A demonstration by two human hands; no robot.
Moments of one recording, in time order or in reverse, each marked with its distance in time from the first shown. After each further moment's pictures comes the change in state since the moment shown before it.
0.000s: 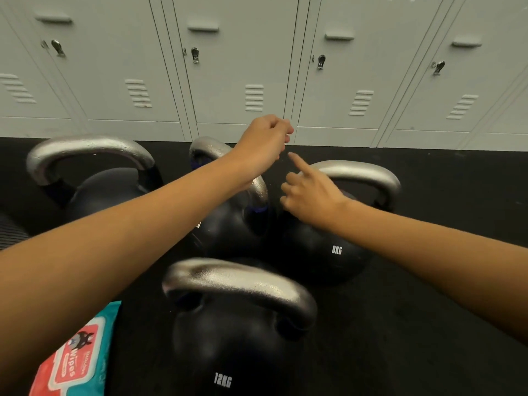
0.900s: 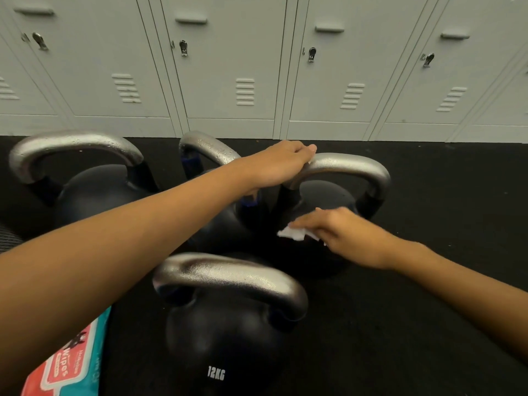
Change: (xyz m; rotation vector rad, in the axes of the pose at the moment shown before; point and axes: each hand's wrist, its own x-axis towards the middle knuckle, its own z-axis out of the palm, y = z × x) left_hand -0.006 -0.010 0.025 0.415 -0.386 0.028; right_hand -0.085 -0.018 0.027 1.298 0.249 0.072
